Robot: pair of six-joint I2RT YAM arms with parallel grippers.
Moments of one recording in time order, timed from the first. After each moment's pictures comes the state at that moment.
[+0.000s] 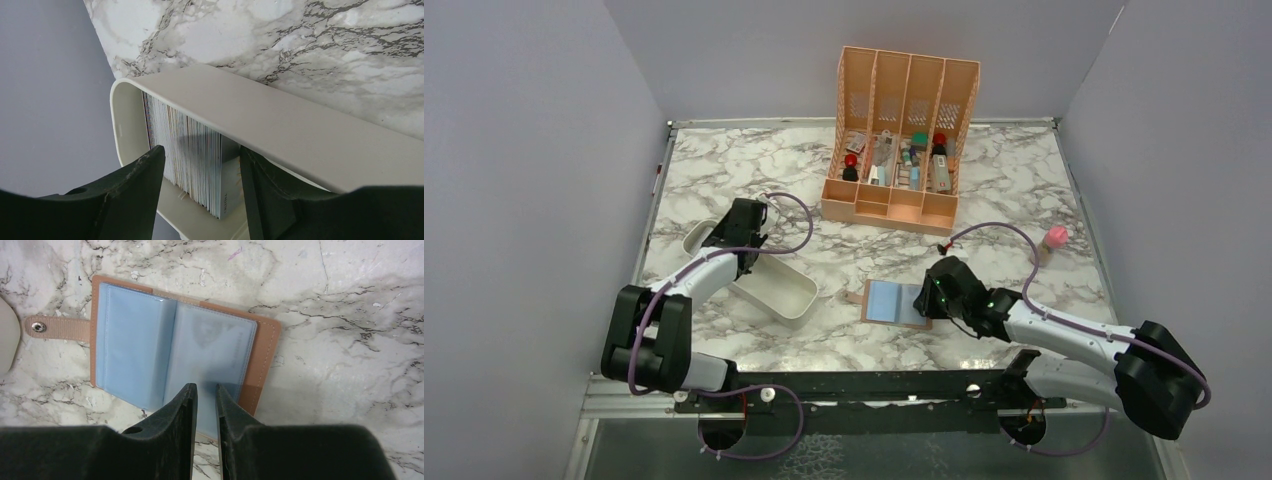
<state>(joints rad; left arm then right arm) -0.22 1.39 0.70 -0.21 -0.50 0.54 0.80 1.09 0.43 -0.18 0.19 0.73</state>
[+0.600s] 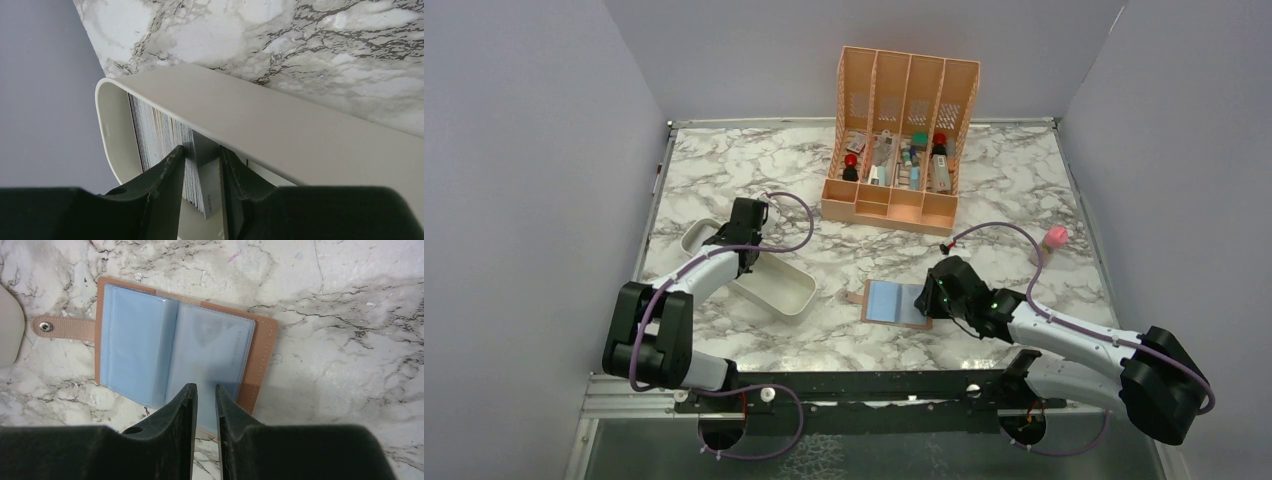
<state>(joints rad) -0.22 1.41 0.71 -0.22 -0.48 0.53 0.79 1.05 0.43 -0.20 0.19 0.73</state>
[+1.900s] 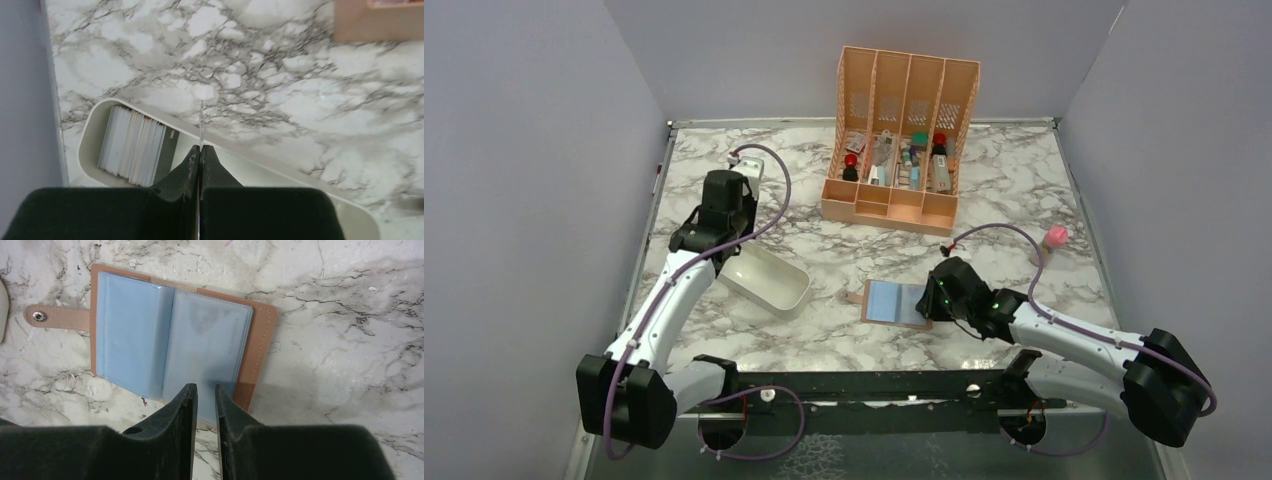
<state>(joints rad) -0.22 1.14 0.90 -0.46 -0.19 0.14 0.79 1.04 0.43 -0.24 0.17 0.74</state>
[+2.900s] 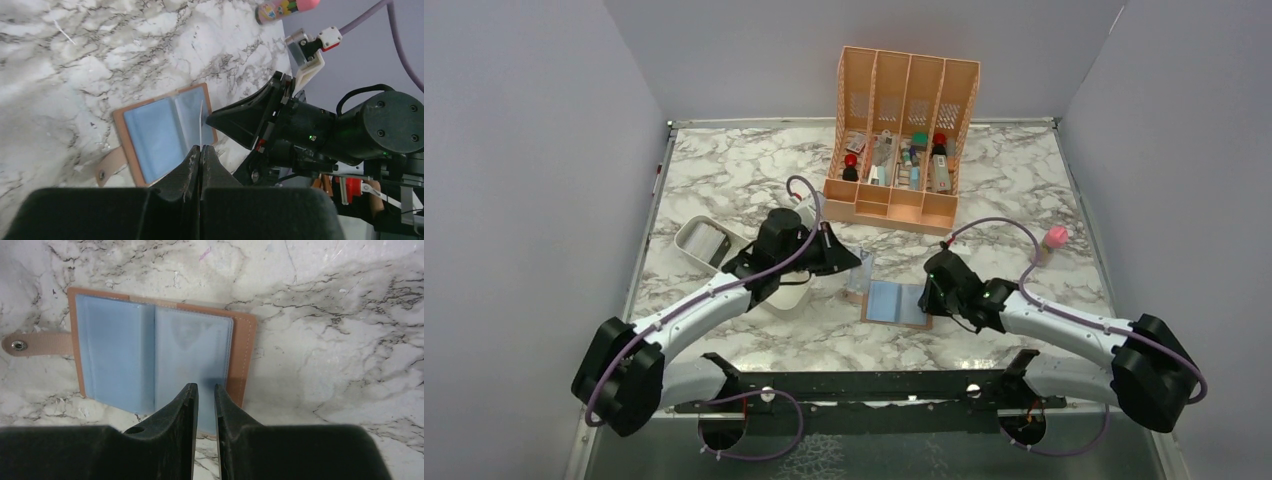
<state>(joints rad) -0.58 1.16 0.66 0.07 0.42 -0.79 0.79 1.12 0.51 -0.34 0.23 0.81</state>
